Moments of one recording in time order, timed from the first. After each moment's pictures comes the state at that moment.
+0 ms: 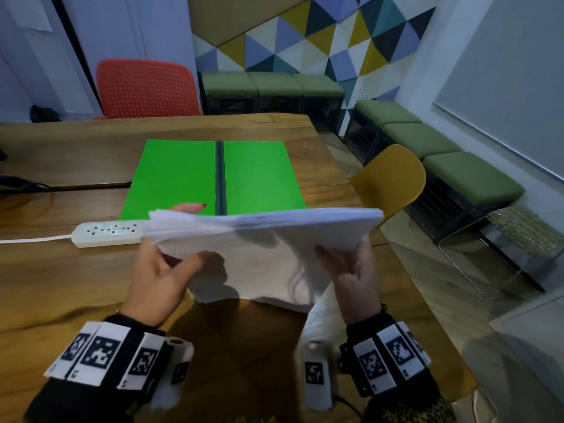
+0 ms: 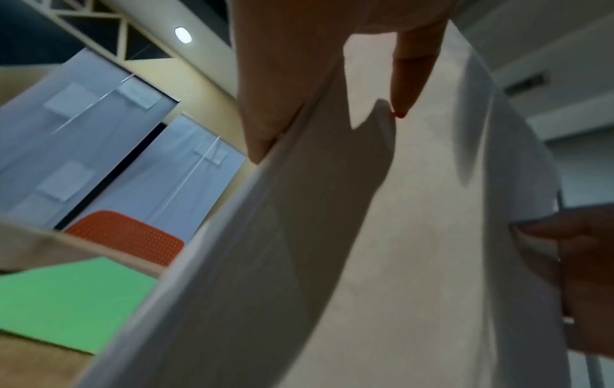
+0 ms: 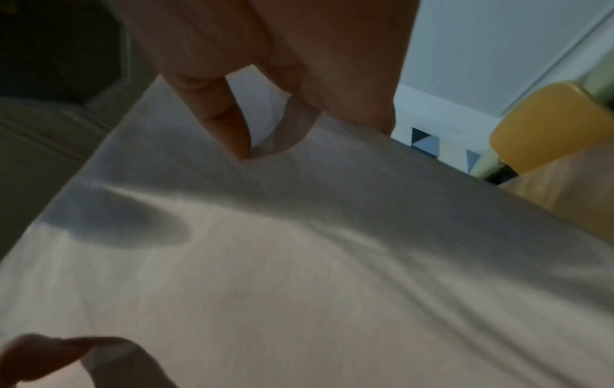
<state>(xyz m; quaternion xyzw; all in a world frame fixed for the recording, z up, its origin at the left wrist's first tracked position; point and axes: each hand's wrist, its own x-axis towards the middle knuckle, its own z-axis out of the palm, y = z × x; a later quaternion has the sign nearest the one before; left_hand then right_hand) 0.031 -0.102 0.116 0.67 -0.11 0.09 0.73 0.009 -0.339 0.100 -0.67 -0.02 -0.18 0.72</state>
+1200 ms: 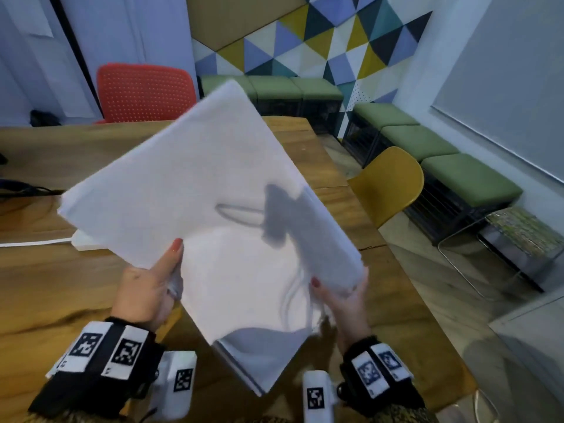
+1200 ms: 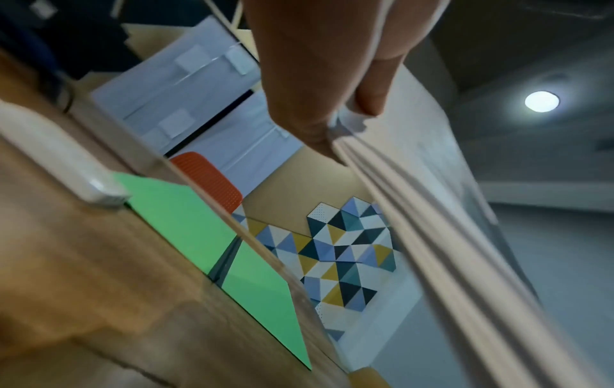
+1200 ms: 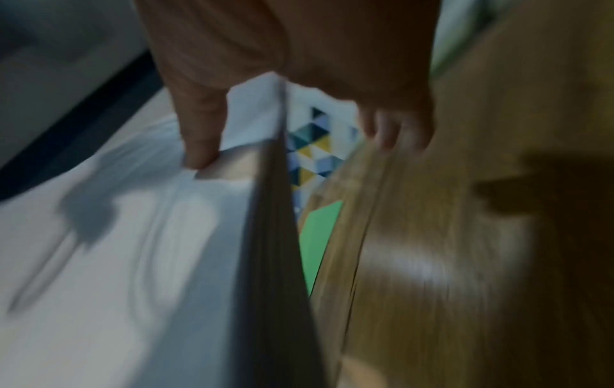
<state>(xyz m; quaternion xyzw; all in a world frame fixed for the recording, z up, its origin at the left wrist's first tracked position) 0.040 -0.090 0.085 0.47 0.07 0.00 0.88 0.000 -0.351 0.036 -0.62 0.22 -0.06 0.75</state>
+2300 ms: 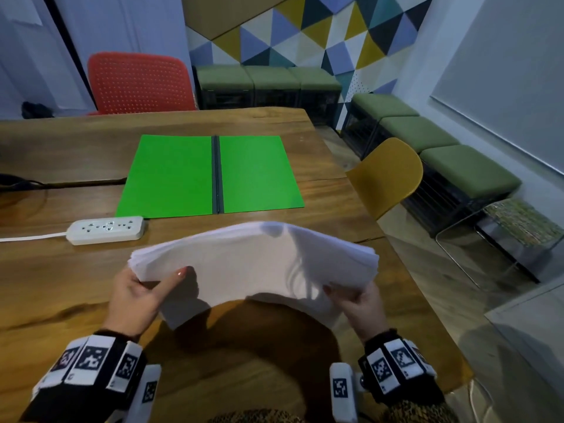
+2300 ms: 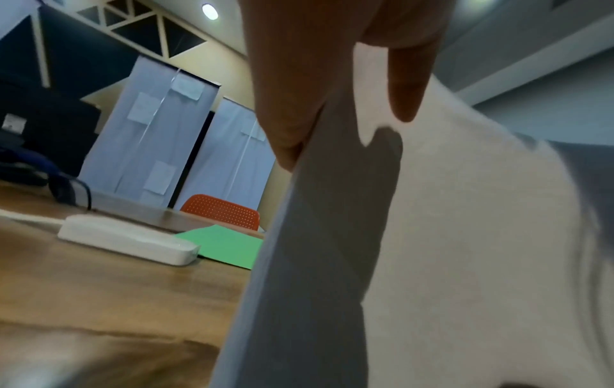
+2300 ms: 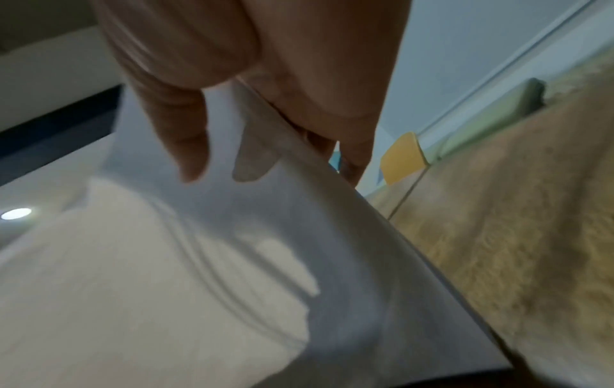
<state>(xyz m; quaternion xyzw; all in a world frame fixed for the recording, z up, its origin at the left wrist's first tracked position) 0.025 -0.071 0.064 0.70 0.04 0.04 0.72 -0.013 -0.385 0.032 -0.73 0.13 -0.08 0.67</state>
